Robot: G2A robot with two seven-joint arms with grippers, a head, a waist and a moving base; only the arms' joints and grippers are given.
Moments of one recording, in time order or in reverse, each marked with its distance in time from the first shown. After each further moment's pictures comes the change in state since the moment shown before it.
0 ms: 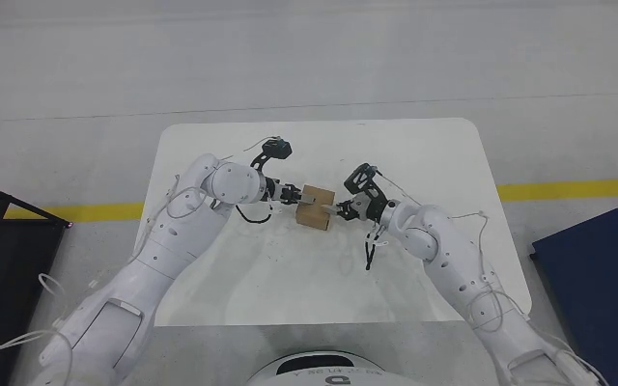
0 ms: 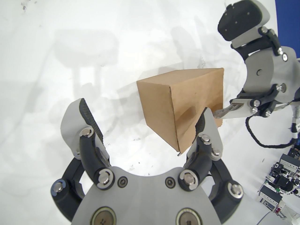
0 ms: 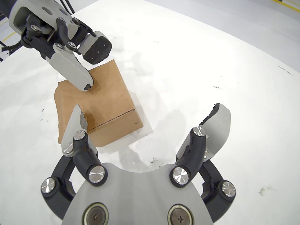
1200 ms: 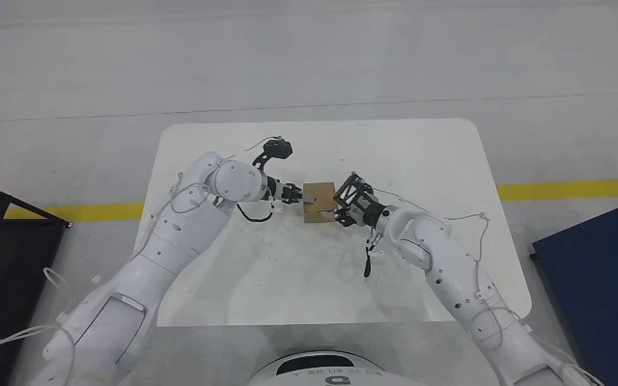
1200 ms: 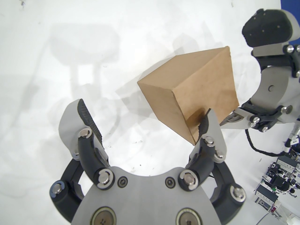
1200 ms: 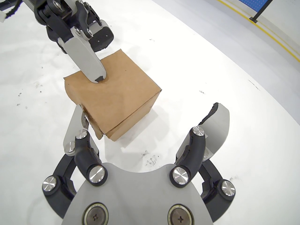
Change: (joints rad) left arm -0.029 -0.018 0.022 0.059 -0.014 -0.004 0.001; right arm -0.059 0.009 -0.020 -0.135 -0.256 0.072 0.015
